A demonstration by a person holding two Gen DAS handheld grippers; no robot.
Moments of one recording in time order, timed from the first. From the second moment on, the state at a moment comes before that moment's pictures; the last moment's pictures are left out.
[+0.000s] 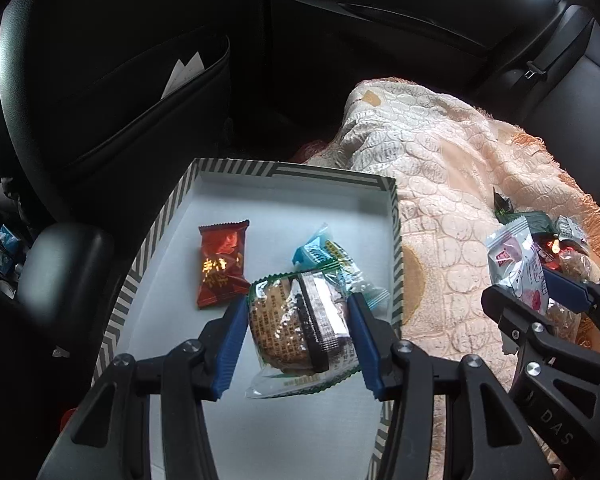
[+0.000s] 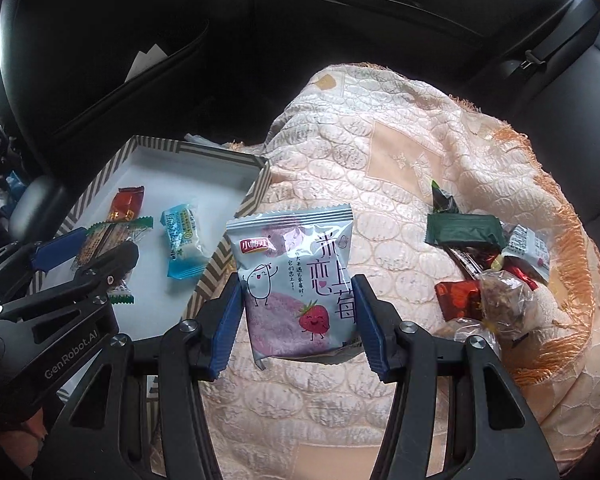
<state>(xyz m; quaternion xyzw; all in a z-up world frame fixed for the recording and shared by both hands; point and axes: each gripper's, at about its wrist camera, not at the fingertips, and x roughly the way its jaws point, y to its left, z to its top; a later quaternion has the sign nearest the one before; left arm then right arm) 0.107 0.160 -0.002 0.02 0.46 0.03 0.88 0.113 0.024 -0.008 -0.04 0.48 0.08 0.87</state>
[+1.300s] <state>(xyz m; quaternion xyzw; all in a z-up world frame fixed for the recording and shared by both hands) 0.115 0.233 -0.054 0.05 0.51 0.09 0.85 0.128 0.123 -0.056 -0.04 0.53 0.18 0.82</state>
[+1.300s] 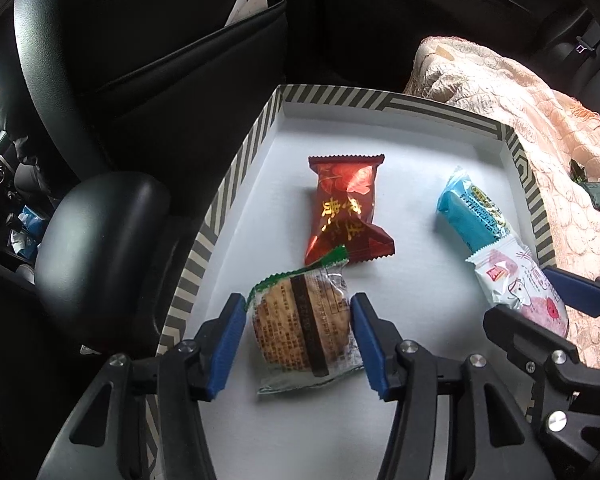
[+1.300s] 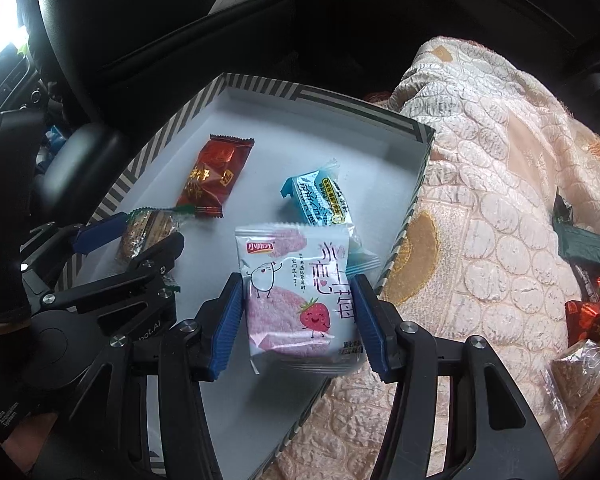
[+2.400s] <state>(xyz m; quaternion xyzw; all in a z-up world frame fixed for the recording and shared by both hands) 0.101 0.092 0.004 0.09 0.45 -0.06 0.89 0.082 -0.074 -0.008 0.04 0.50 0.06 0.86</state>
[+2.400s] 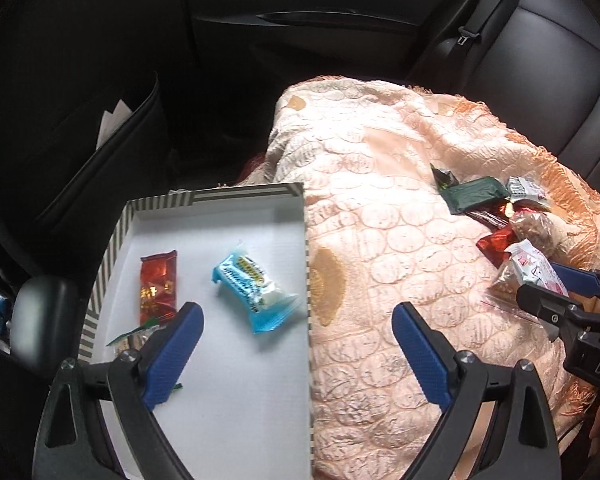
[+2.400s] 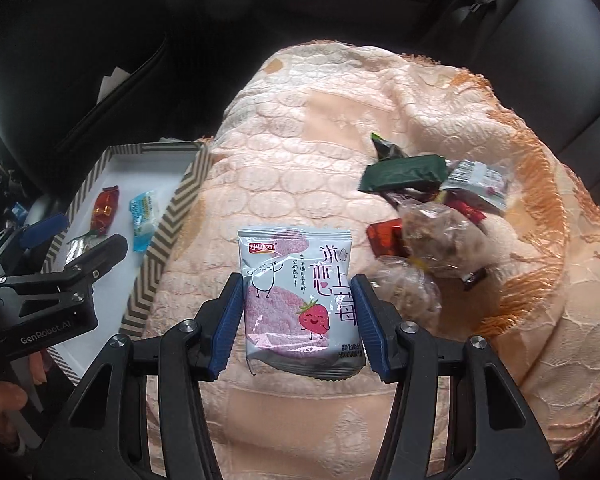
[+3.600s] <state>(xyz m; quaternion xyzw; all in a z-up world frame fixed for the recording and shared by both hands) 0.112 0.178 0.025 0.06 0.46 0.06 0.89 0.095 0.009 -0.021 0.04 0.51 0.24 0.83</state>
